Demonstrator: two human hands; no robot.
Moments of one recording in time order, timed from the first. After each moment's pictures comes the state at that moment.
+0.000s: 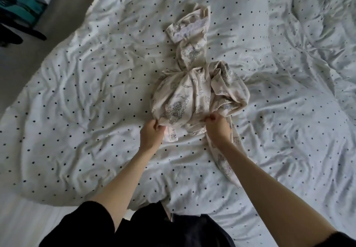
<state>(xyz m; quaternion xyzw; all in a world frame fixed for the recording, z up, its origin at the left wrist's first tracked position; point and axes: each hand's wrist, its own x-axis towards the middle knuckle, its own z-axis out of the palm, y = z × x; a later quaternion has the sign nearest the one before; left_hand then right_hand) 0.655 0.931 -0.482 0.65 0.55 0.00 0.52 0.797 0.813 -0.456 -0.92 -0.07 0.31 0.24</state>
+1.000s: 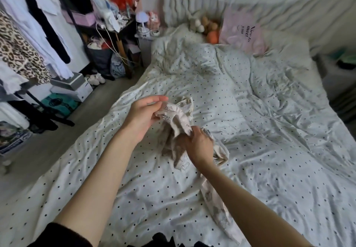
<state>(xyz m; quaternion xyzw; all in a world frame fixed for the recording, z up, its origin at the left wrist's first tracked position) 0.715 0.990 -0.201 0.60 0.32 0.19 0.71 0.794 0.859 -0.303 -0.91 -0.27 0.09 0.29</state>
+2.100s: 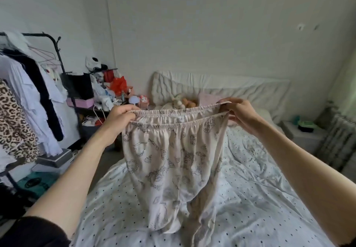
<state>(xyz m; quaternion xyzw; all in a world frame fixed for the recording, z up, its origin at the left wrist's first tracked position) 0.745 1.058 -0.066 0.77 0.18 0.31 0.53 0.958 0.800 -0.044 -0.70 -0.29 0.12 0.64</state>
